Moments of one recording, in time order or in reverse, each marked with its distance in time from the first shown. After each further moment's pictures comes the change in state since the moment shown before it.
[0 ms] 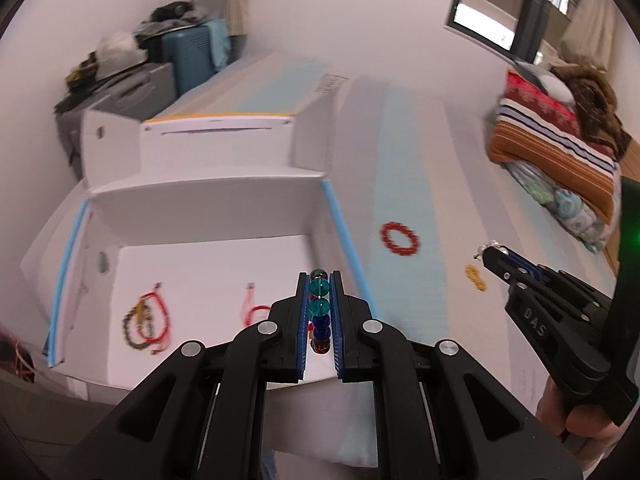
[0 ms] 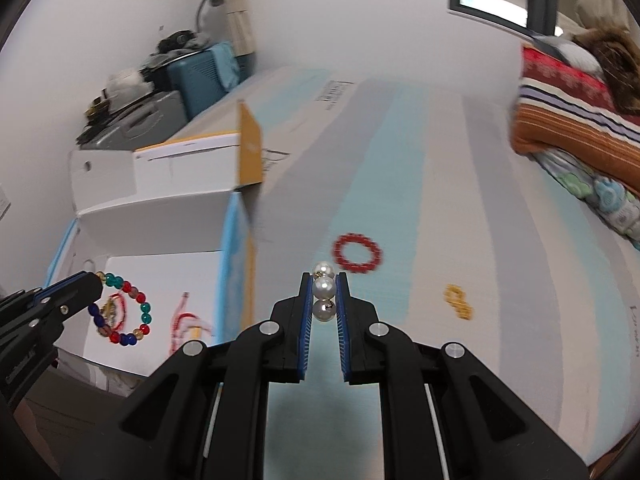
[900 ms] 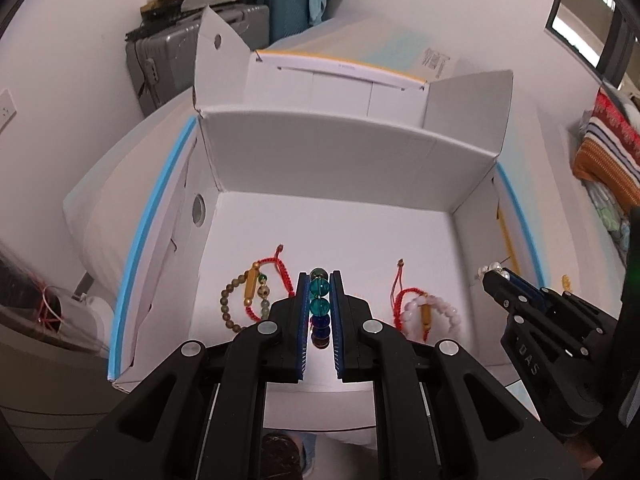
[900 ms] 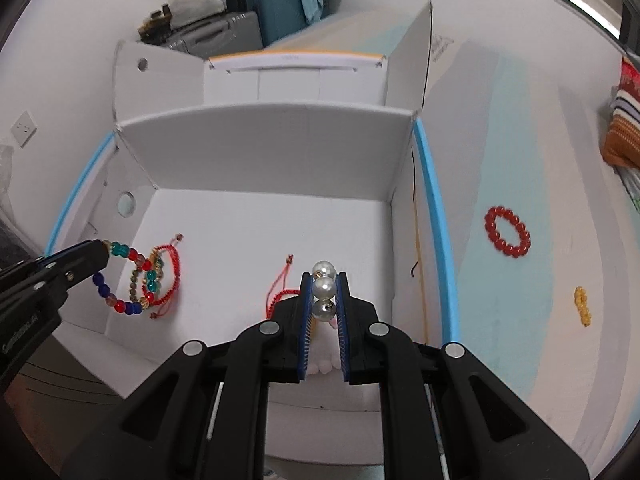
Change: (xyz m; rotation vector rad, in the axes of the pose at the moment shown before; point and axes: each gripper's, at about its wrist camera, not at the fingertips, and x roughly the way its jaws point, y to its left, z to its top) left arm 0.041 0.133 -0.020 -0.161 0.128 0.180; right arm 0.098 0.141 -0.020 -0.155 0.203 0.133
